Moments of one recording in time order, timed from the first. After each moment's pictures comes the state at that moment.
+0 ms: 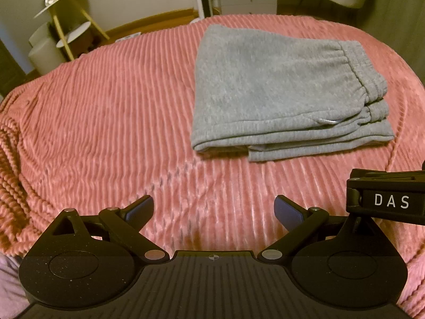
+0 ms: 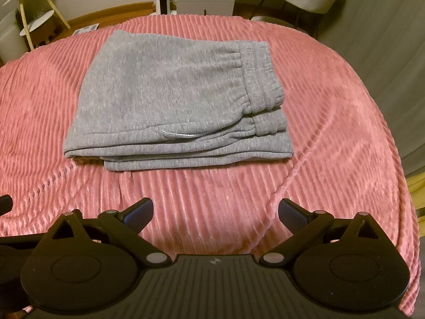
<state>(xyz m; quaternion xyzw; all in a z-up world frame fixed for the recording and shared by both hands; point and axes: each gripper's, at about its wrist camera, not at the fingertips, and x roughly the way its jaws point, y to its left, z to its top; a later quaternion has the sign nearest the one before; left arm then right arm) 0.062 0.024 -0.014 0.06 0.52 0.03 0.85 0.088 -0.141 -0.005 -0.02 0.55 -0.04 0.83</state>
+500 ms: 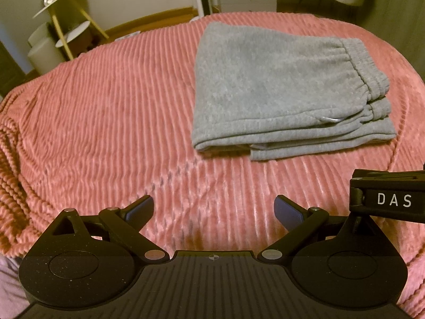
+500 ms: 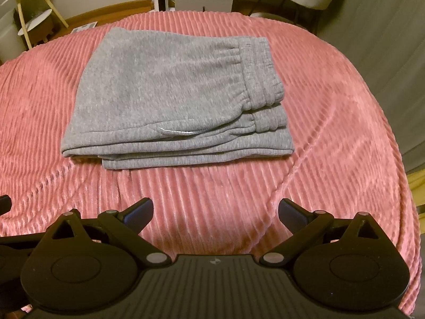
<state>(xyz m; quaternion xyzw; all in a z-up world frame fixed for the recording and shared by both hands) 0.065 0.028 -0.019 0.07 0.52 0.03 0.85 0.091 -0.142 -0.010 -0.02 0.56 -0.05 0.83</state>
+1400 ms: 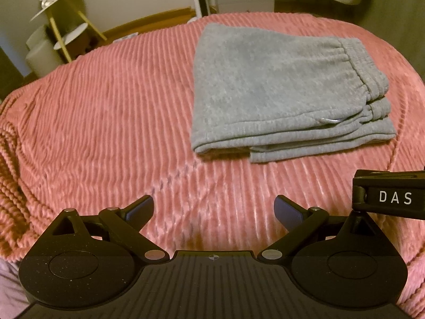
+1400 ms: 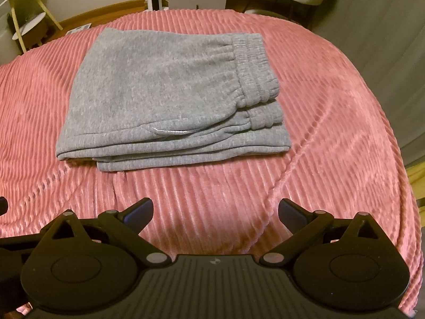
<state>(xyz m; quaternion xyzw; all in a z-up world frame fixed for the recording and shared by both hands) 0.069 0.028 -0.018 0.07 0.52 0.02 0.85 0.093 -0.147 -0.012 -0.01 0.56 -0.06 0.83</state>
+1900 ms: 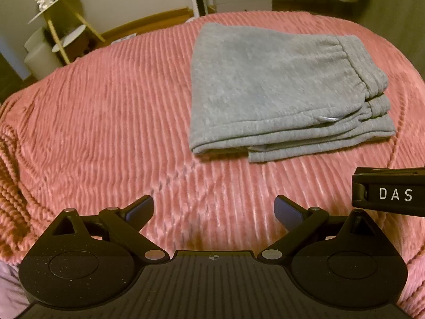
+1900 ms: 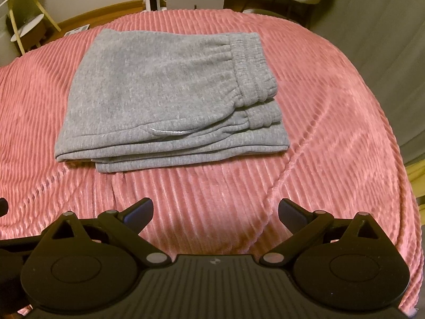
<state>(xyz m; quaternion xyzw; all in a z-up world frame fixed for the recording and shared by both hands) 0.070 0.026 -0.019 0.08 0.53 0.02 0.85 0.093 -0.148 -0.012 -0.01 0.56 -0.06 0.83</state>
